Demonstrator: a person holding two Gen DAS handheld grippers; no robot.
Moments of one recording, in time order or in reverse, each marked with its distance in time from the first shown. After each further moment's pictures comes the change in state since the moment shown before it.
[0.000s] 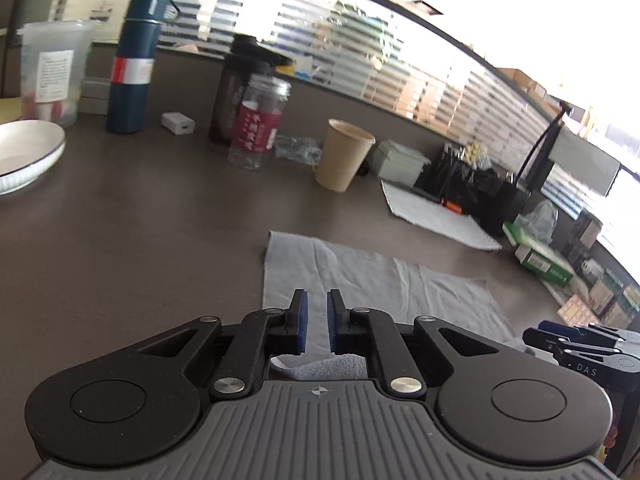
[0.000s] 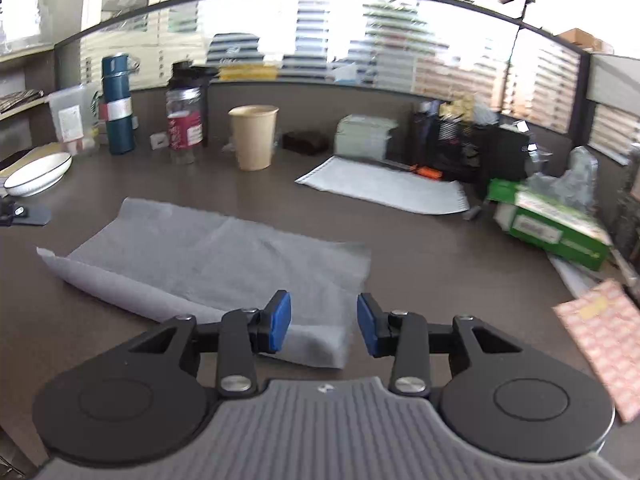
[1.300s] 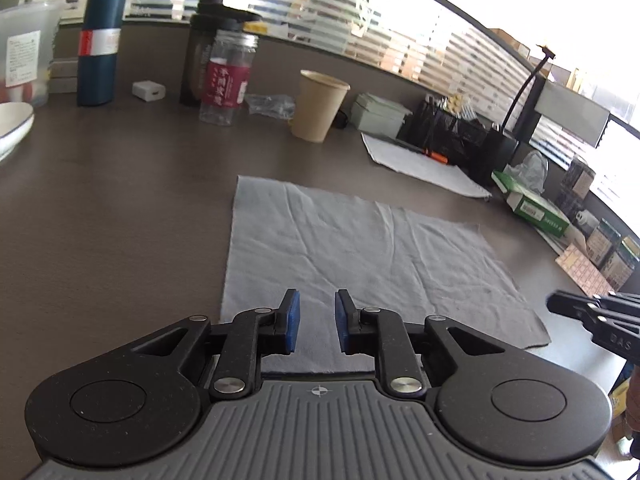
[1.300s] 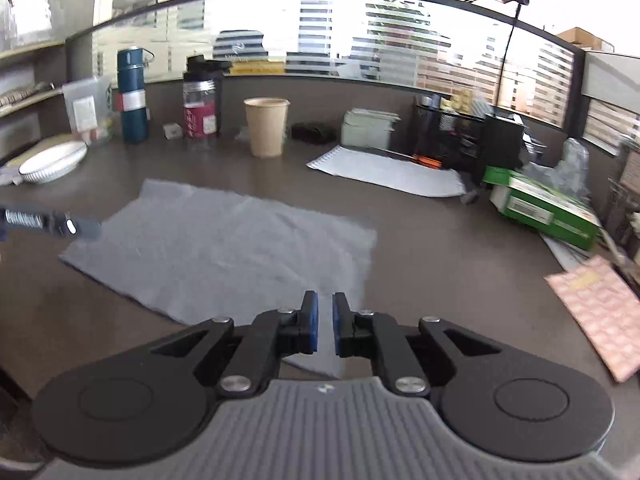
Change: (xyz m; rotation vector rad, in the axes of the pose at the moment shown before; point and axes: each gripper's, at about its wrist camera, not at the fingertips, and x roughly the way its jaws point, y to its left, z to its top) left arm 0.015 -0.012 -0.033 0.062 0.085 -0.036; right arm -0.029 0.015 -0.016 -0.004 -0.009 0.009
